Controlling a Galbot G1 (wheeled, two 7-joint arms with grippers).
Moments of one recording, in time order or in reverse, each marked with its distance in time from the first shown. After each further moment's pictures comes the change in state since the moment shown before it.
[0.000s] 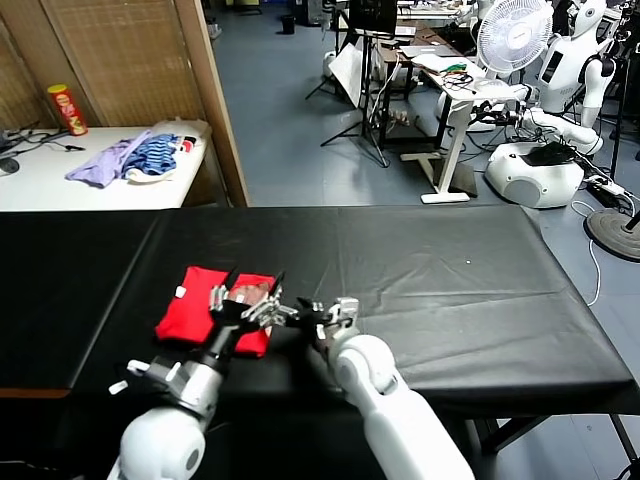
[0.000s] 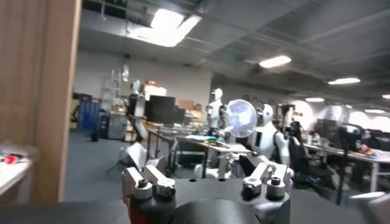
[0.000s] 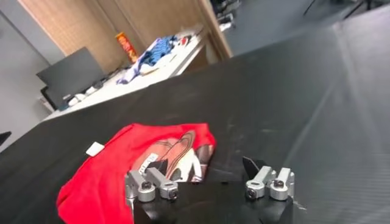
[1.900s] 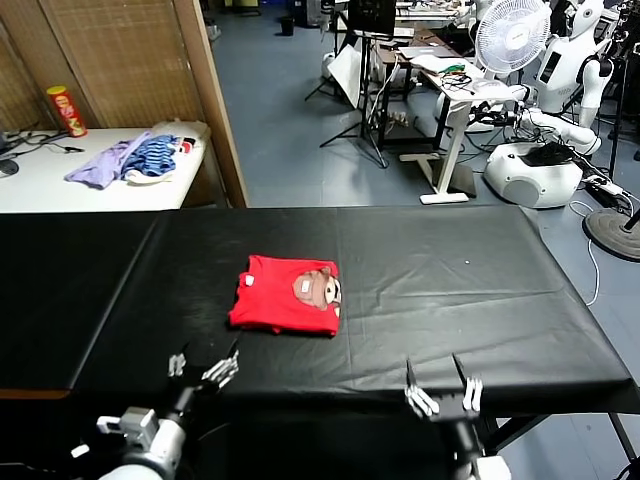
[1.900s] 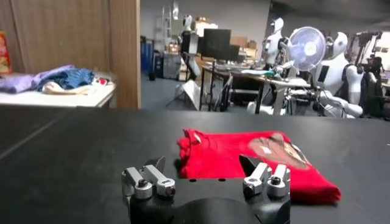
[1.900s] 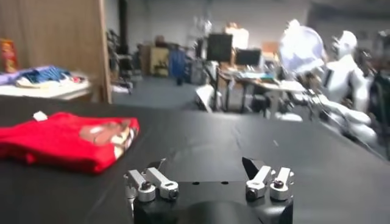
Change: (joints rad) left arm 0.277 0.165 -0.075 0.017 -0.100 0.050 -0.212; right arm -0.972 -0.282 0.360 0.655 -0.584 0.487 0.167
